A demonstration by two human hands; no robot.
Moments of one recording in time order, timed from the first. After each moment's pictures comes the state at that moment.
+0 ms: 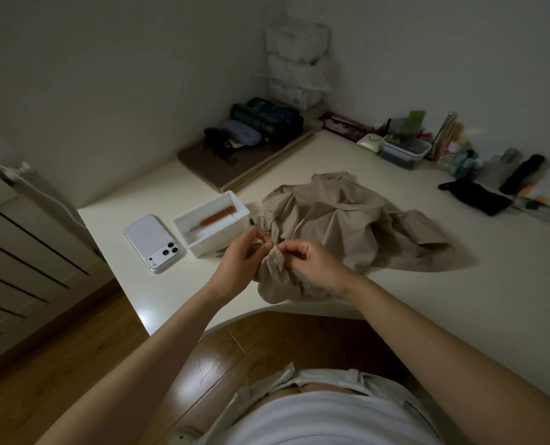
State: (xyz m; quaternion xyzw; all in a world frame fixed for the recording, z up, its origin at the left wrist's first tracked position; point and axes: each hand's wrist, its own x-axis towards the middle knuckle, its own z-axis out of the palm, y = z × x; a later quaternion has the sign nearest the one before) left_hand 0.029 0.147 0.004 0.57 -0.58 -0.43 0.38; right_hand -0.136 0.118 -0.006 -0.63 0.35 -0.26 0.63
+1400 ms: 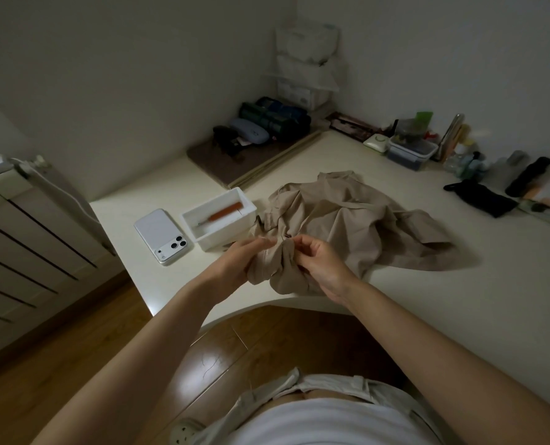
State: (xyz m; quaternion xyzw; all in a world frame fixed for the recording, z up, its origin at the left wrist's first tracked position) left_hand 0.036 0.158 0.016 0.54 -0.43 -0.64 0.35; right_hand -0.131 0.131 -0.017 -0.50 0.40 -0.34 0.69
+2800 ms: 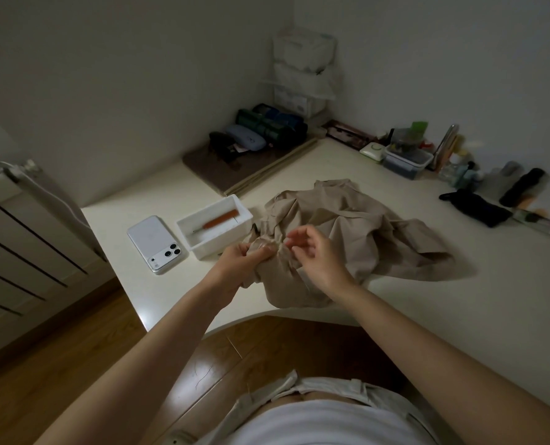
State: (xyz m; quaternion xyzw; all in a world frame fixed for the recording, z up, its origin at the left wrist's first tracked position) left_hand 0.038 0.142 0.000 0.58 -0.44 -0.57 0.38; right_hand -0.129 0.117 -0.006 -0.63 0.47 -0.37 0.49
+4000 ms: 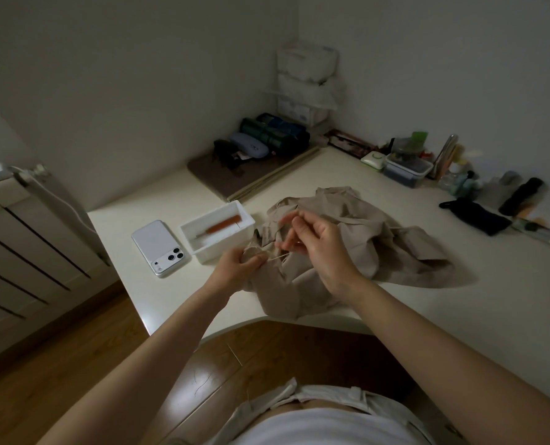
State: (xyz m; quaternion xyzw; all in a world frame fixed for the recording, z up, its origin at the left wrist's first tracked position) left_hand 0.040 0.142 -0.003 0.68 -0.44 -0.47 0.35; right_hand -0.126 0.125 0.039 -0.57 0.34 -0.45 0.60
